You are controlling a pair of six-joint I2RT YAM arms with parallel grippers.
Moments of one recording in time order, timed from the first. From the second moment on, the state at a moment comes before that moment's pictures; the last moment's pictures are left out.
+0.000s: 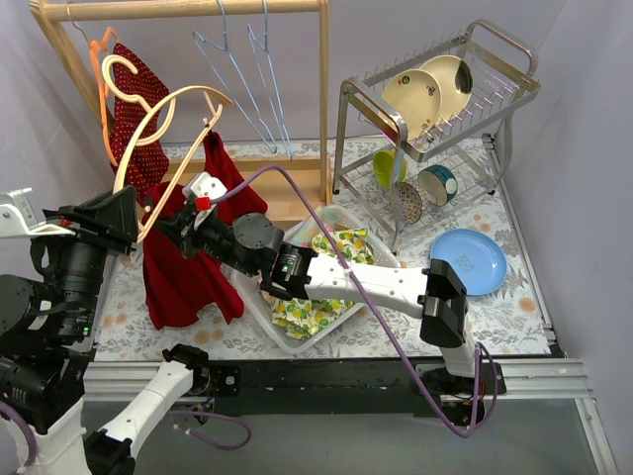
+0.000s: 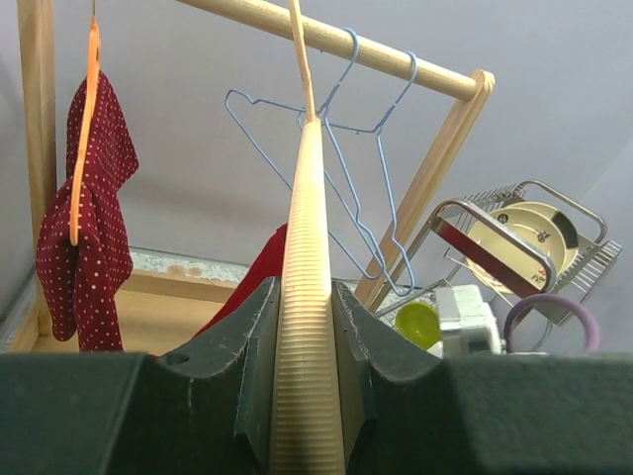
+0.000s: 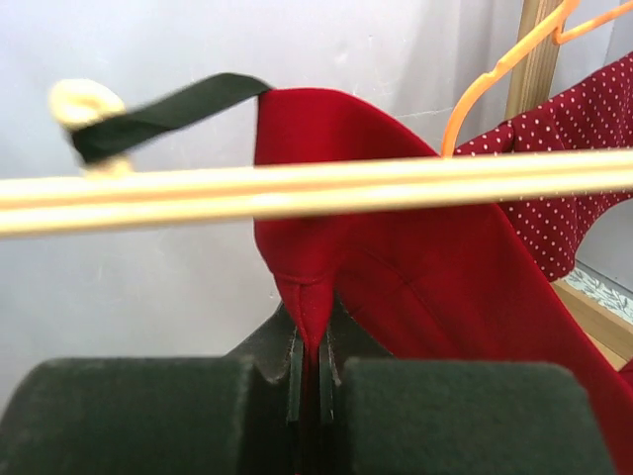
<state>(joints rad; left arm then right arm) -0.31 0.66 1.64 -0.71 -0.25 -0.30 1.35 1.98 1.85 0.43 0.18 0.10</state>
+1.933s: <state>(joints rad) -0.31 0.72 1.88 -0.68 -0.11 -0.37 1.36 1.40 1.54 0.27 0.32 -0.41</state>
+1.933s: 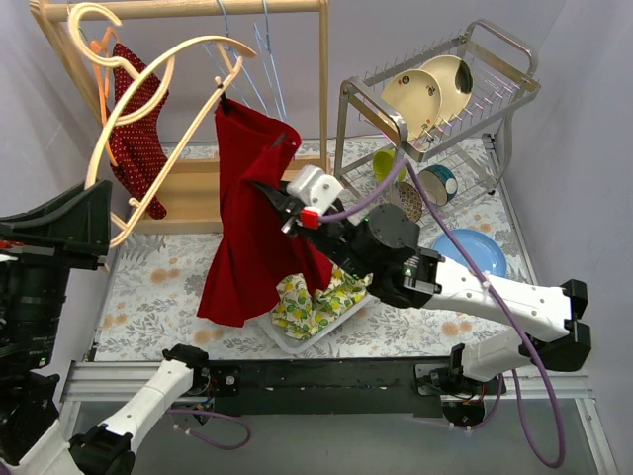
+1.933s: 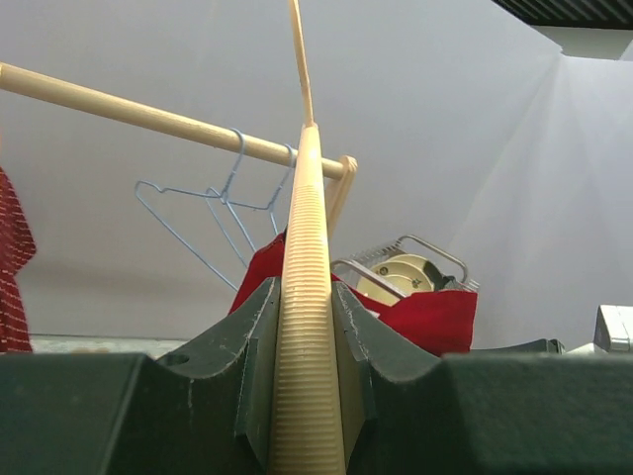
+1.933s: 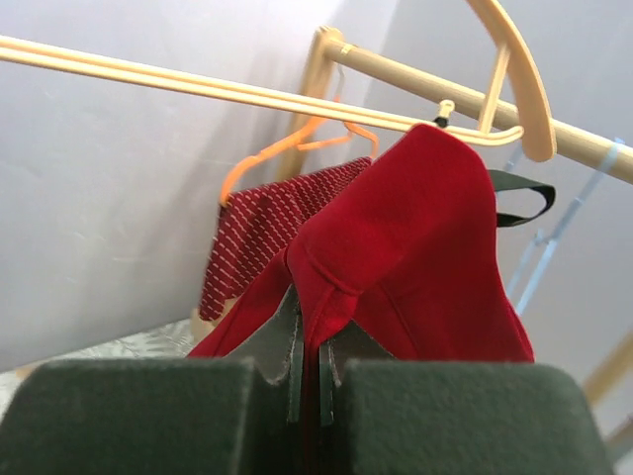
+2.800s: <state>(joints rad) -0.31 0.51 1.41 -0.63 0.10 -0.50 1.20 1.07 0.91 0.28 0.31 -0.08</state>
